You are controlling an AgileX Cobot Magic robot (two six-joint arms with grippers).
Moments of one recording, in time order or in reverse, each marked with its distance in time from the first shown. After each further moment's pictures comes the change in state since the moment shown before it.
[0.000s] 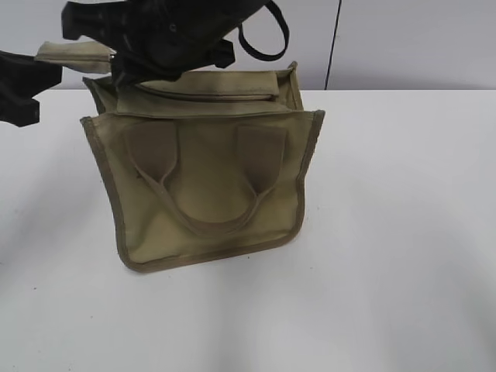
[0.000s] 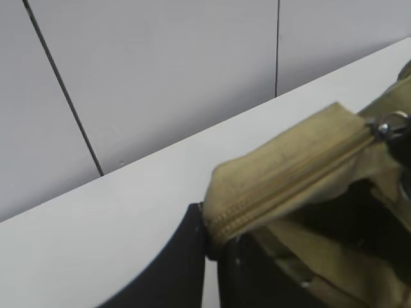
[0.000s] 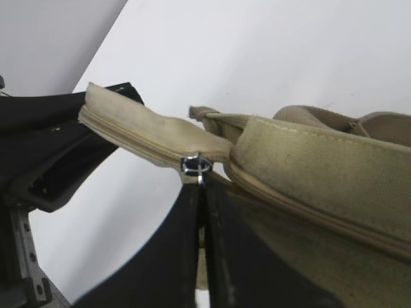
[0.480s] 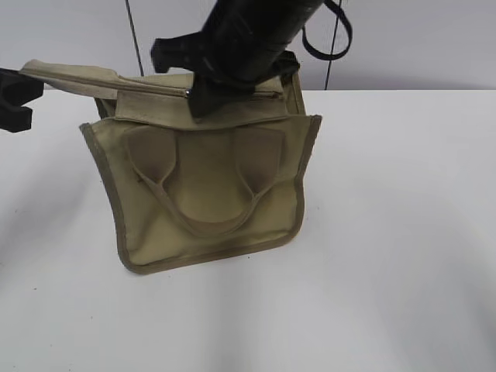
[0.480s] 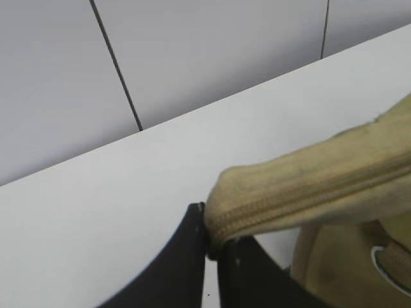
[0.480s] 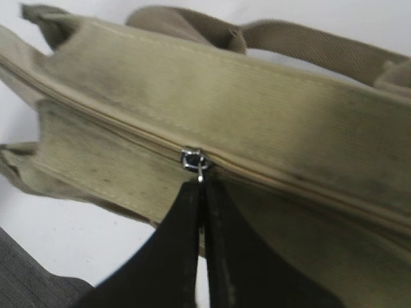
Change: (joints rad) left arm -0.001 0.000 0.000 -0.014 0.150 -0.008; right arm -0.107 -0.005 -0.007 0.035 0.277 -0.166
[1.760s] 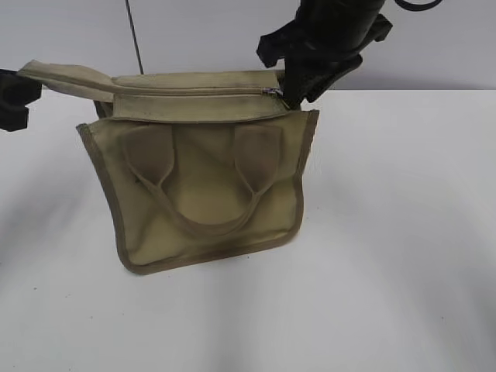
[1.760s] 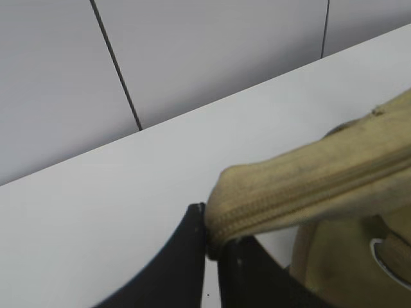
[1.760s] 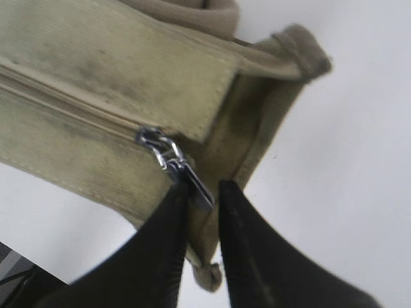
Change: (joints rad) left arm 0.000 0.000 0.000 -0.004 0.007 0.000; right arm -0.173 -0.008 -0.107 -0.156 0.401 -0.176
